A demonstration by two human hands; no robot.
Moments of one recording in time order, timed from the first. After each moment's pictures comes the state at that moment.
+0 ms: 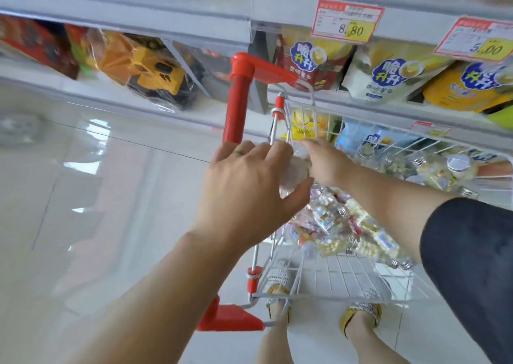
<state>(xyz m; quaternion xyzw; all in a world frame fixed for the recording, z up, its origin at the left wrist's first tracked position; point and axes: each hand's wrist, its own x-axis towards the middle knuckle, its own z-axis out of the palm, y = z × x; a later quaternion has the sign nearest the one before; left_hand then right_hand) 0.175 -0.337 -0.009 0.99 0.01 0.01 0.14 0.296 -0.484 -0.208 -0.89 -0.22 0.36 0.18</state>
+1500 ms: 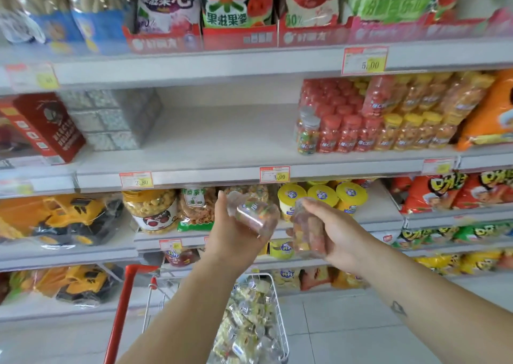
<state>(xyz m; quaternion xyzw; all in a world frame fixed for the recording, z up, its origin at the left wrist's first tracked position) 0.232 -0.636 0.308 0.26 0.25 -0.18 0.91 0.232 -0.819 0.299 -0.52 0.17 0.21 0.81</state>
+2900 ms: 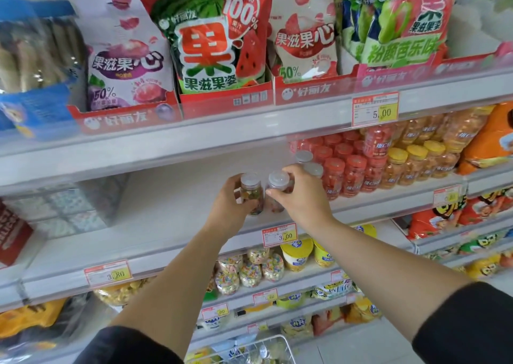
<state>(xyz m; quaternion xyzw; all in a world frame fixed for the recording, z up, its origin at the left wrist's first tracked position) 0.452 -0.614 0.300 0.82 -0.08 -0.02 0.56 0.408 -0.779 0.326 -0.90 0.06 -0.21 0.38</state>
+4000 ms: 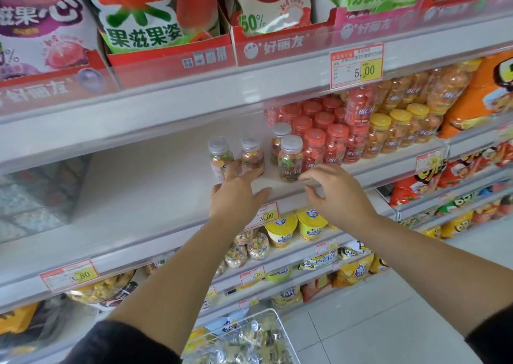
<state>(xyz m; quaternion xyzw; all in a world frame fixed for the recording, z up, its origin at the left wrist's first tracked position) 0.431 -0.664 0.301 0.97 -0.16 -0.03 0.20 0.364 -0.871 0.285 -0.96 -0.04 -0.19 0.22</state>
